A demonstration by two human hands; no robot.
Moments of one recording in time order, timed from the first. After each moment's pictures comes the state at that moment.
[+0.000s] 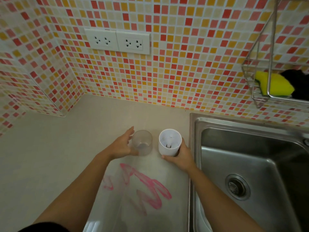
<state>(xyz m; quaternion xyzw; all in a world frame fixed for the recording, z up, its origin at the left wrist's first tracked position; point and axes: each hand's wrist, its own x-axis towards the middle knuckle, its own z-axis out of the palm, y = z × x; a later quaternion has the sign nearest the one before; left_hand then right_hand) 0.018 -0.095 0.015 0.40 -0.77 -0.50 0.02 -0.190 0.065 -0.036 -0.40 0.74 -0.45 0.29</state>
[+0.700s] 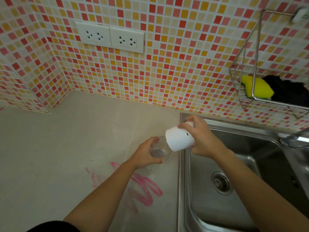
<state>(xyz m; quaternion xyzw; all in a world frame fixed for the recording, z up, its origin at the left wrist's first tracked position) -0.055 -0.025 -0.019 0.30 -0.78 -0.54 0.11 -0.239 0.097 0.100 -0.63 0.77 -0.06 0.08</state>
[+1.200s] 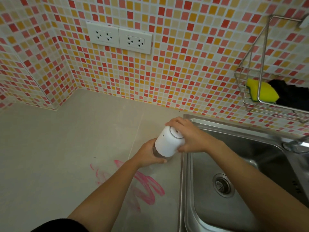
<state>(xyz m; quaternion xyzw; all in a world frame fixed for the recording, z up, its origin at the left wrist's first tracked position) -0.053 -0.024 -0.021 0.30 -0.77 -0.55 0.12 -0.222 0.062 0.104 -0.70 0.69 -0.07 0.18</state>
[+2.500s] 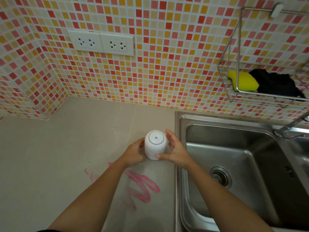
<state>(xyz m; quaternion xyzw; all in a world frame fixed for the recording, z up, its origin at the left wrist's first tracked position) -0.036 -0.029 -0.008 0.35 -0.75 -0.56 0.07 -0.196 0.101 0.013 -0.40 0.68 -0.47 0.40</state>
